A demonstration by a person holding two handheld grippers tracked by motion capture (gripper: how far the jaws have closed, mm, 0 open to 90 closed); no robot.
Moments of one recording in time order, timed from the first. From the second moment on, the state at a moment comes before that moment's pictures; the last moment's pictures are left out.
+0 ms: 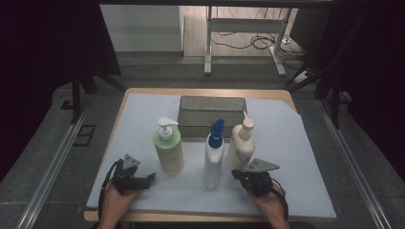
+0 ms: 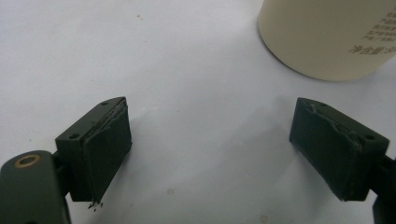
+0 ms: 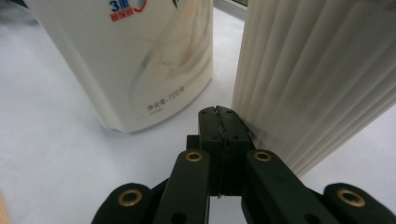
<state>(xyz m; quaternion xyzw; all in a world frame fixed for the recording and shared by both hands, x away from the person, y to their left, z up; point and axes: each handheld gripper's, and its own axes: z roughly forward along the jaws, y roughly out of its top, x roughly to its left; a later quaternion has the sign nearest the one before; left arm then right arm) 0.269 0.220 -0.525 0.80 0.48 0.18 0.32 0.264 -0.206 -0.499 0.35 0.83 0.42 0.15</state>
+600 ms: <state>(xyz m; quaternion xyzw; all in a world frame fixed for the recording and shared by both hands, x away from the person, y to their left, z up) 0.269 0.220 -0.525 0.80 0.48 0.18 0.32 0.269 -0.231 -0.499 0.36 0.83 0.40 0.16</state>
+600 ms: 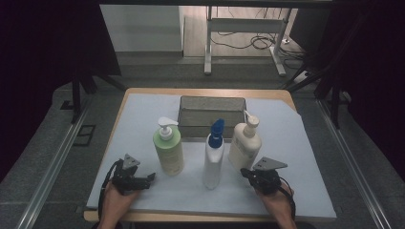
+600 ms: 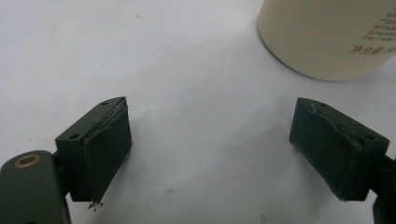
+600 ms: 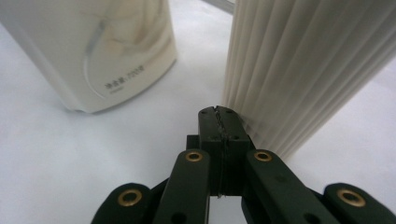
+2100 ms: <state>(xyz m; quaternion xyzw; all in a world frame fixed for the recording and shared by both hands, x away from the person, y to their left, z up) 0.269 0.220 -0.525 0.80 0.48 0.18 0.32 0.260 -0.264 -0.477 0.40 0.80 0.41 0.18</state>
